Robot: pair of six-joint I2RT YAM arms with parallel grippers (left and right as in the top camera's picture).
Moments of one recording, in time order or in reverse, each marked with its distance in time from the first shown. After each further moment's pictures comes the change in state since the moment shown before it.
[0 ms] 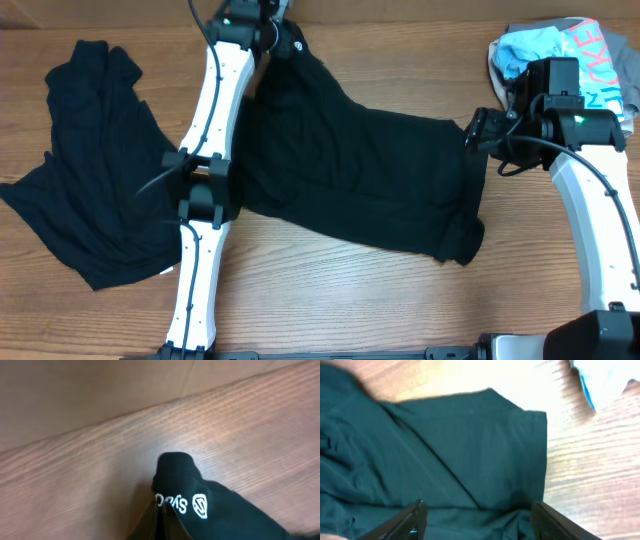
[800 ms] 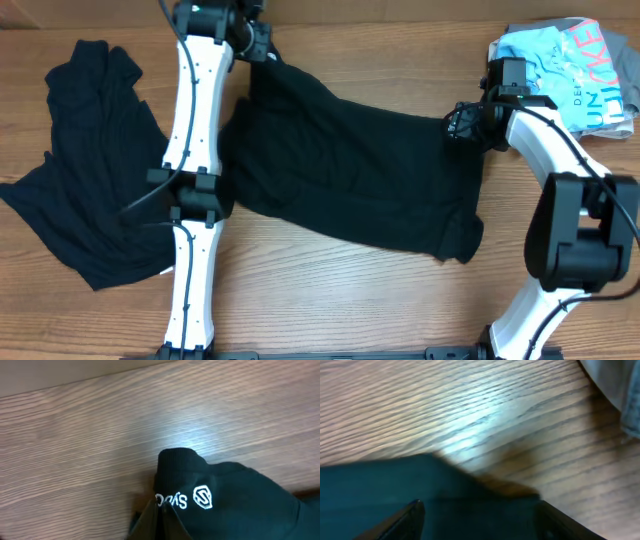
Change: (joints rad) left arm 0.056 -0.007 0.246 -0.417 -0.080 -0.027; right arm -0.013 0.472 0.002 0.406 0.138 -0.021
